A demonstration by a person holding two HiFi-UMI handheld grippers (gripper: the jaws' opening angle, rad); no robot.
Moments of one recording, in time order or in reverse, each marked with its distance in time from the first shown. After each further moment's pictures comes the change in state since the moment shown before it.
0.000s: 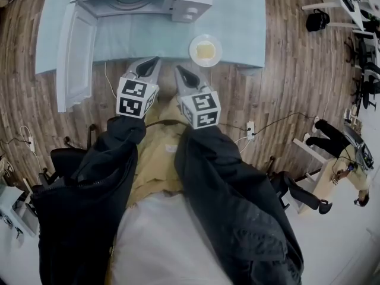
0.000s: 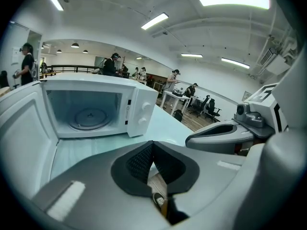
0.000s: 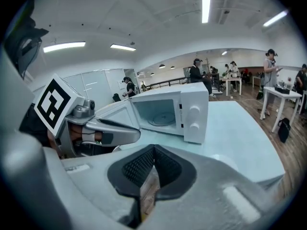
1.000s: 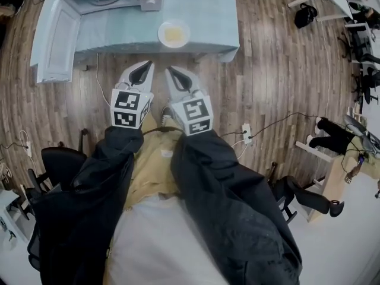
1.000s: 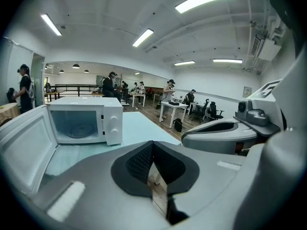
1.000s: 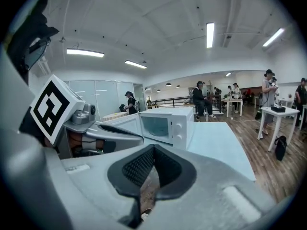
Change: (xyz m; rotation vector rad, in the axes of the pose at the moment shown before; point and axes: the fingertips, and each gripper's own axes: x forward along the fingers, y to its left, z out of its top) left arm -0.043 -0.174 -0.012 0.096 -0.173 0.078; right arm -0.168 -0.015 -0.033 -0.132 -0.209 0.014
